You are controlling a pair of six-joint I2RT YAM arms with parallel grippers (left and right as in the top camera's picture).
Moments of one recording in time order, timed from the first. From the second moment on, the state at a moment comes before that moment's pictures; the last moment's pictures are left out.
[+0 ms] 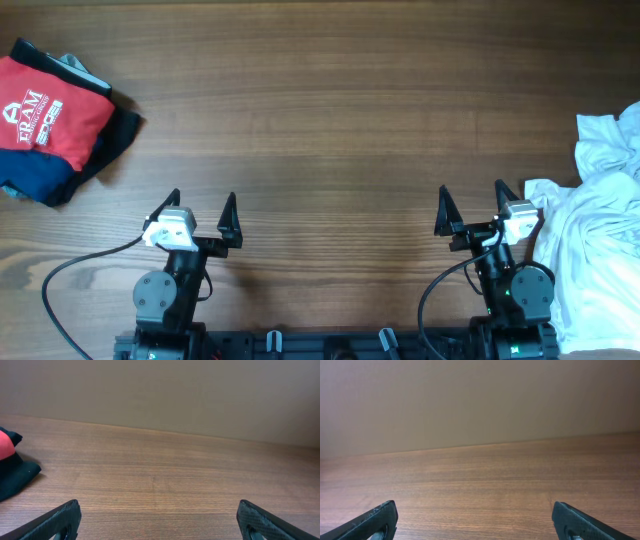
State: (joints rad) left arm -0.10 0.01 0.01 -0.07 0.04 -0.18; right arm 0.06 0.01 0.01 0.00 -0.09 0.15
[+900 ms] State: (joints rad) left arm -0.10 0.01 0.01 -0.07 0.04 -0.23; right arm 0.06 0.01 0.01 0.00 -0.09 0.24
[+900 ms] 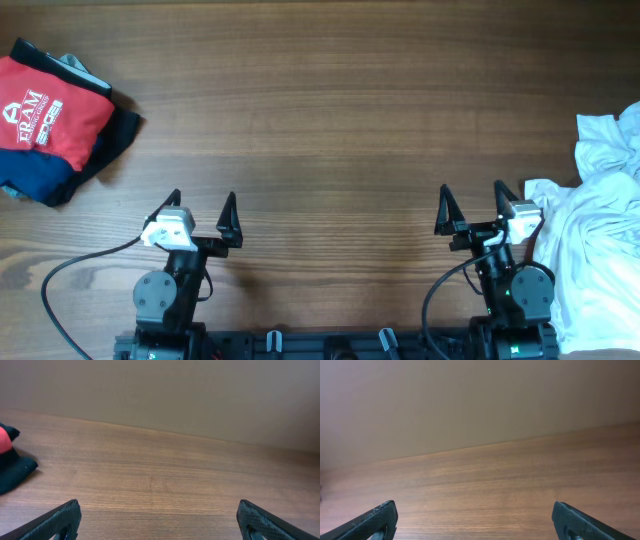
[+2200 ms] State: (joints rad) left arm -0.10 0.89 0.70 -0.61 0.21 -0.29; right arm -0.25 1.43 0.83 -0.46 0.15 0.21
